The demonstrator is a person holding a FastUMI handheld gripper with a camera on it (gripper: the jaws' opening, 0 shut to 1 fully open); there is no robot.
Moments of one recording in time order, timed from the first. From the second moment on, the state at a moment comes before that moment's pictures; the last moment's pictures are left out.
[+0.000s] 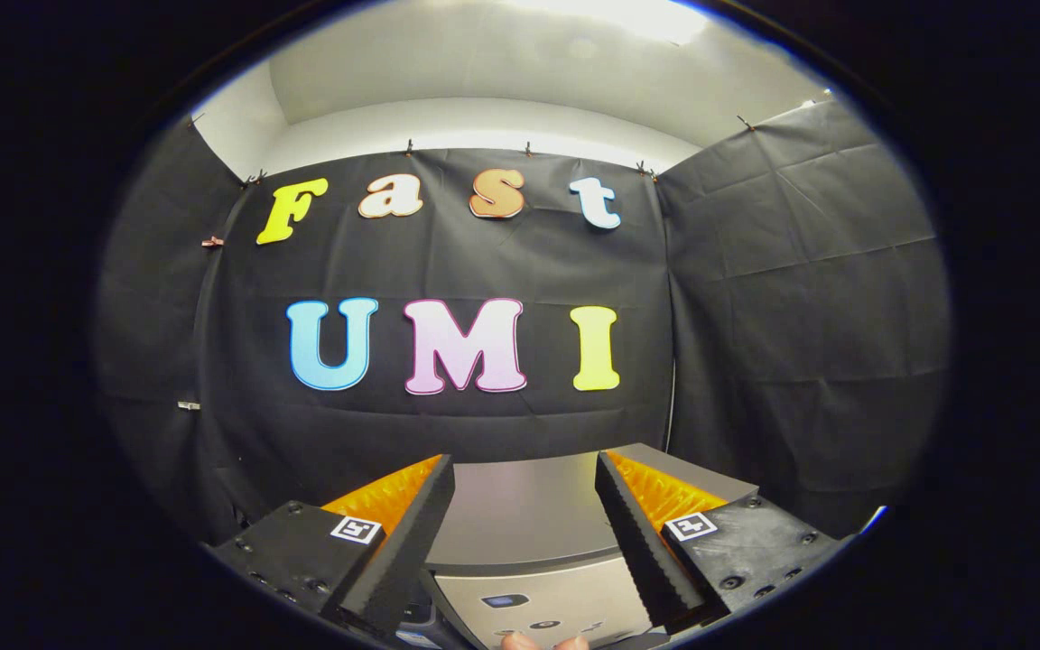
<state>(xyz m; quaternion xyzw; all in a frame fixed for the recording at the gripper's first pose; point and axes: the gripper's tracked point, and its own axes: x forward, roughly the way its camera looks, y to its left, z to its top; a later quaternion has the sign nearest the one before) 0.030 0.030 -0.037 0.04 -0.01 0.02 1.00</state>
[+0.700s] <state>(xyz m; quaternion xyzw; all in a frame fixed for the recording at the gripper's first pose) 0.030 0.026 -0.038 0.03 -0.01 0.01 1.00</state>
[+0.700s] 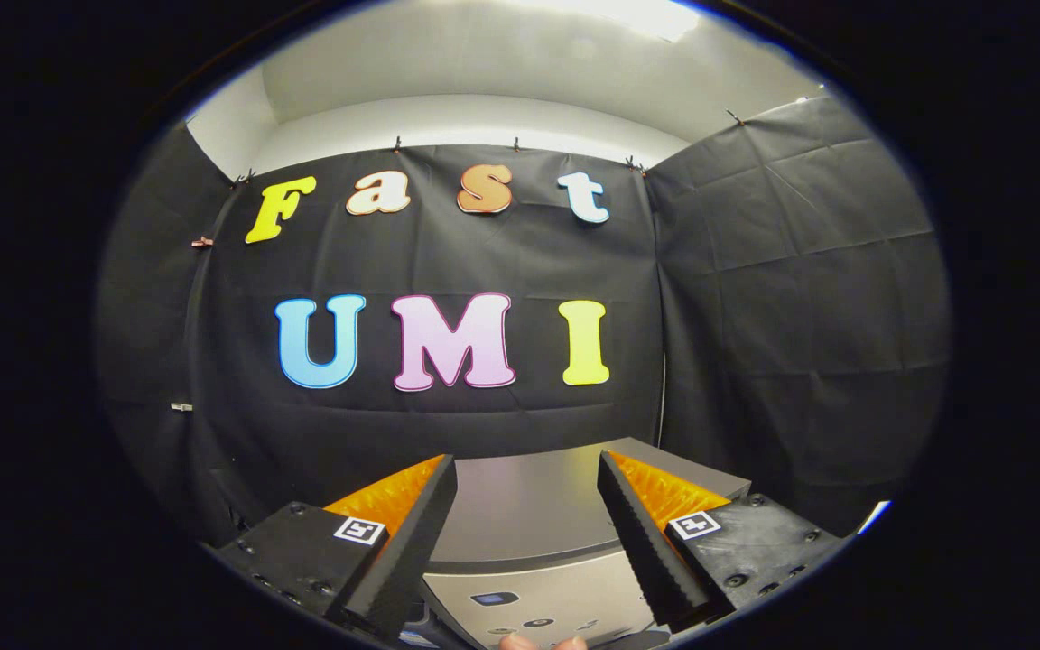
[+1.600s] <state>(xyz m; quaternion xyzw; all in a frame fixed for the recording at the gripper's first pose) 0.019 0.038 -0.034 0.03 -0.01 0.03 1.00</state>
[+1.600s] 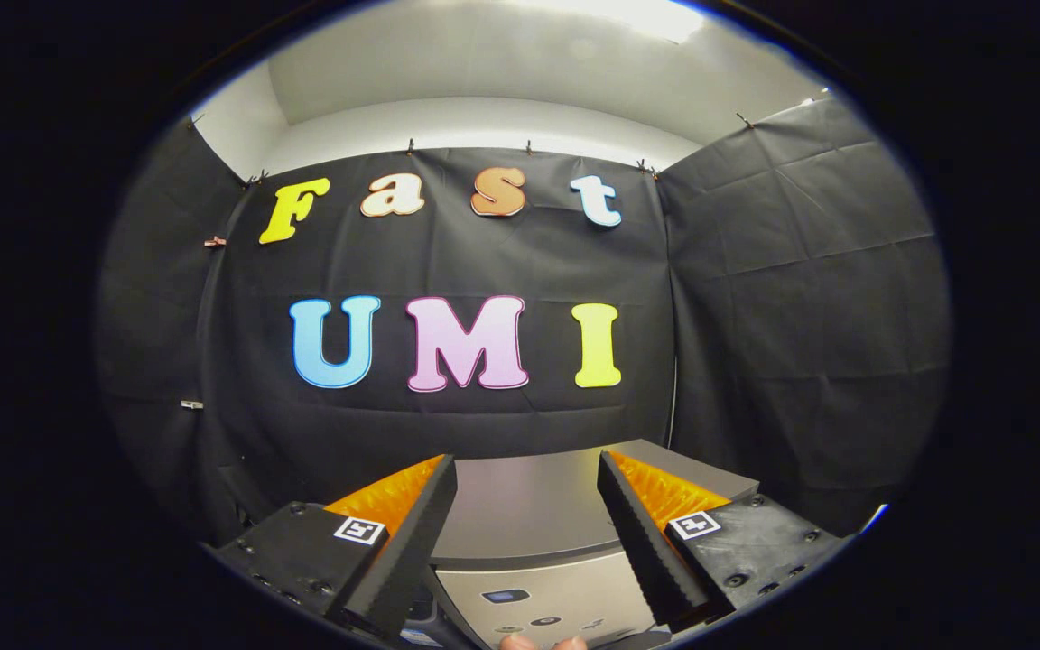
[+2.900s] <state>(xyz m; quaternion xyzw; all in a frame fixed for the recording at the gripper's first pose) 0.015 0.053 -0.041 0.02 -0.01 0.06 1.00</state>
